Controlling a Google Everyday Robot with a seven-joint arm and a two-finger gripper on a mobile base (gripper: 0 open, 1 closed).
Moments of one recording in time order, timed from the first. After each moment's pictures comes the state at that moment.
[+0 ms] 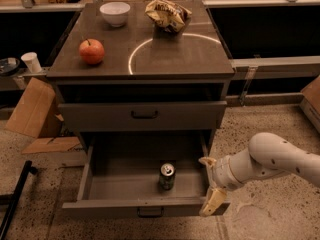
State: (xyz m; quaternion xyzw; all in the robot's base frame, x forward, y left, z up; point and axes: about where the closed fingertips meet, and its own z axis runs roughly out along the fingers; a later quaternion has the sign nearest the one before) arm 0.448 -0.140 0.549 -0.60 0.73 0.23 0.23
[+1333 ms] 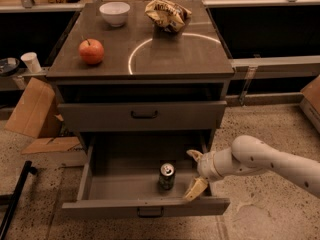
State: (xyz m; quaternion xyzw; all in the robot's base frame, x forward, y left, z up) arm 0.515 -0.102 0.499 -0.58 0.72 0.24 0.30
